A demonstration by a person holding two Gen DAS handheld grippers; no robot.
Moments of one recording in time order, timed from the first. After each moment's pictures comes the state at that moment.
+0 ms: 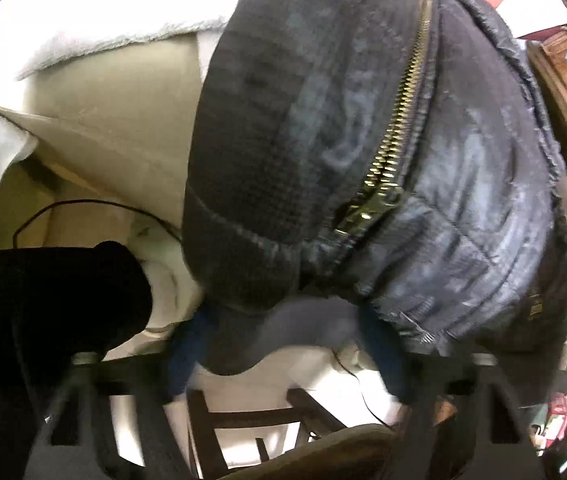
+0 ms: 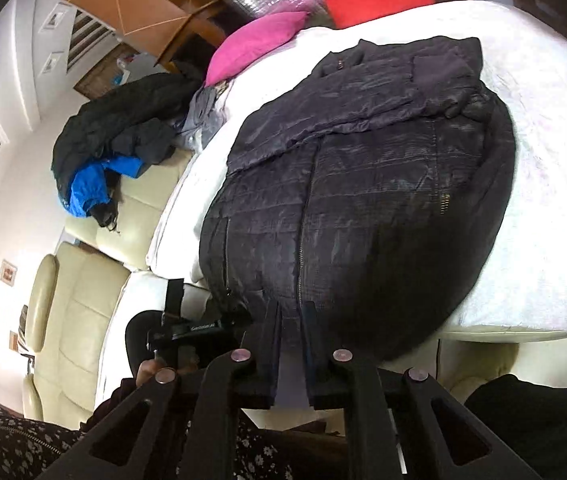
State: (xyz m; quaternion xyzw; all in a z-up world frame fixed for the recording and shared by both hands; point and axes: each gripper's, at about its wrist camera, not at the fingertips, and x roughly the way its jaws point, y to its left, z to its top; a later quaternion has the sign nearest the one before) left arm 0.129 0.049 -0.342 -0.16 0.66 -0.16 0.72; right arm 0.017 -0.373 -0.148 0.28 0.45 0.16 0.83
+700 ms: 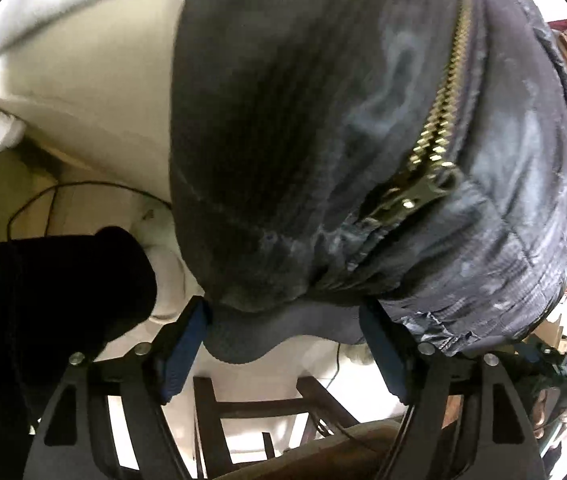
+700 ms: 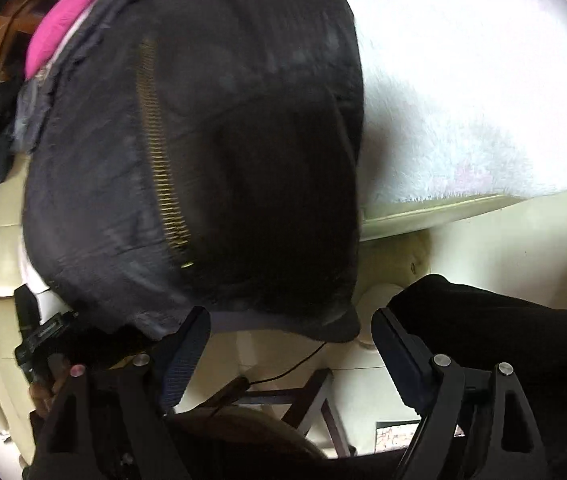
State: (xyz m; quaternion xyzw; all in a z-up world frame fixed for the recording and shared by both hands) left arm 0.137 0.029 -0.365 -0.14 0.70 -0.13 0.69; right arm 0.016 -0.440 -0.315 0.29 0.63 -0.04 0.72
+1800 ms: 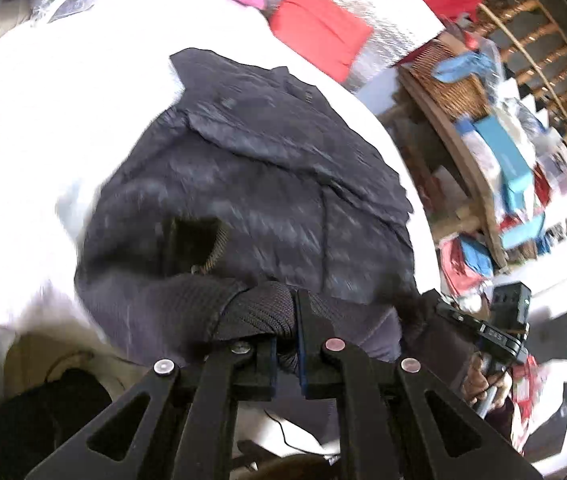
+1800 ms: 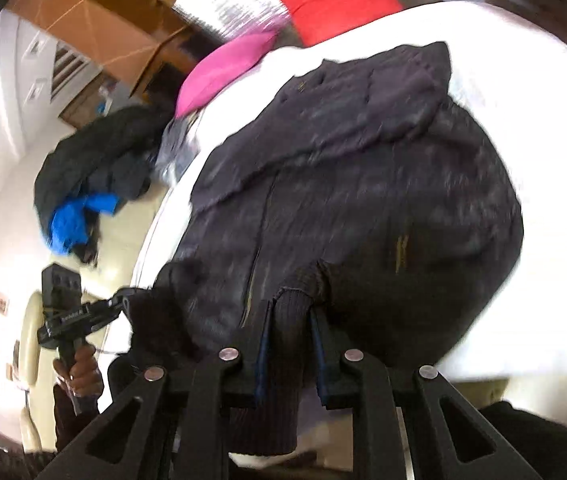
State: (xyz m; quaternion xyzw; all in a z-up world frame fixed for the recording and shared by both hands) left arm 0.199 0.017 -0.184 -0.18 0.53 -0.31 0.77; right arm 0.057 -0.453 -0.193 0.31 0.43 0.12 0.84
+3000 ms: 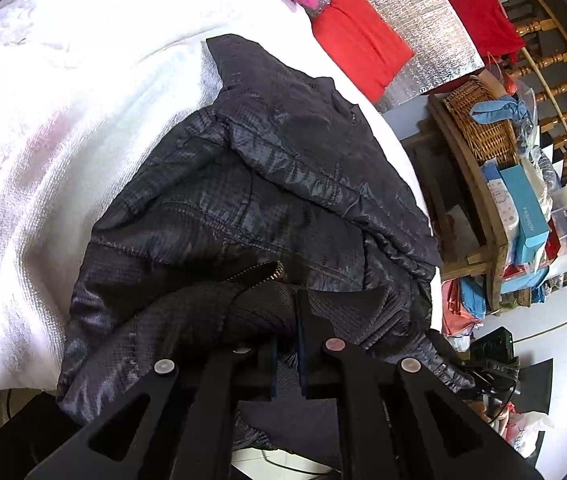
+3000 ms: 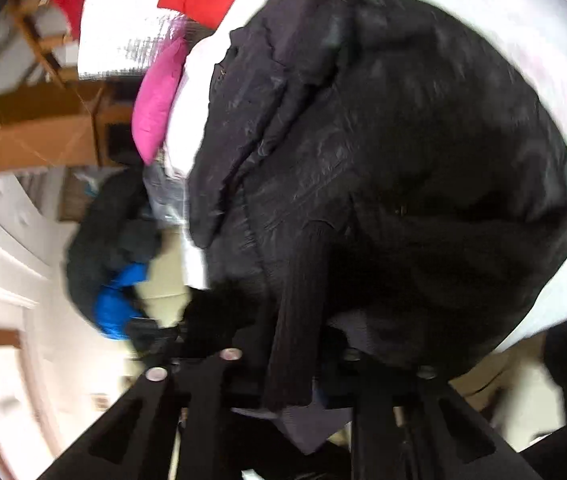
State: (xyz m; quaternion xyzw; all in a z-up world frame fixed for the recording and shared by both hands) left arm 0.253 0.021 -0.229 -0.25 0.54 -0.29 0.75; right arm 0.099 -0.462 -0.238 0.52 0.48 0.11 0.70
